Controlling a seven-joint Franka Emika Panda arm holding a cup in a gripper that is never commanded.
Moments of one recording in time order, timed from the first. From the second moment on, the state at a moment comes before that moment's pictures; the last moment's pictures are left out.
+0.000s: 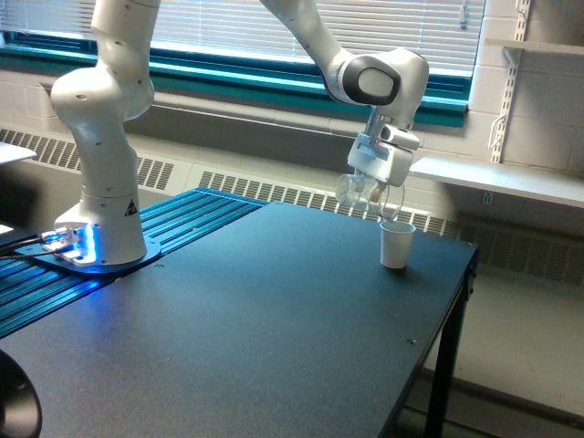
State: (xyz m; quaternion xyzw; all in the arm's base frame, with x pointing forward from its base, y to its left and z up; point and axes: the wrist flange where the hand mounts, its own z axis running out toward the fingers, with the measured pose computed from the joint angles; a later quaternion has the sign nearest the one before) arm 0.498 0.256 0.279 0.99 -0.01 -0.07 0.11
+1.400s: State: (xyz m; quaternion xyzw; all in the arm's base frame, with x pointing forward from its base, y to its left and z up) arm 0.498 0.251 0.279 0.99 -0.01 -0.08 0.13
